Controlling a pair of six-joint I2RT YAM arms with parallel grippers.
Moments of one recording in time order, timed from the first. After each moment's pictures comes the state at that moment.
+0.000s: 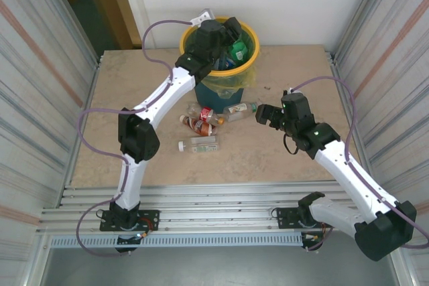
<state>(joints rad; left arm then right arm) -0.62 2.16 2.21 -0.19 -0.28 -0.83 0.46 1.03 0.92 -0.59 0.18 0.57</state>
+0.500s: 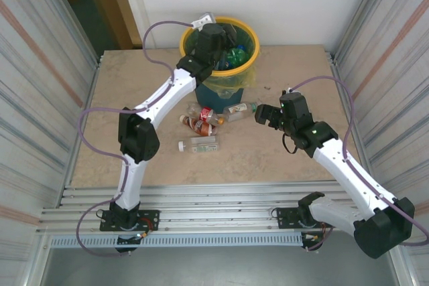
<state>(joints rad) -0.62 2.16 2.15 -0.19 -0.33 -0.75 0.46 1.05 0.92 -0.59 0.18 0.58</state>
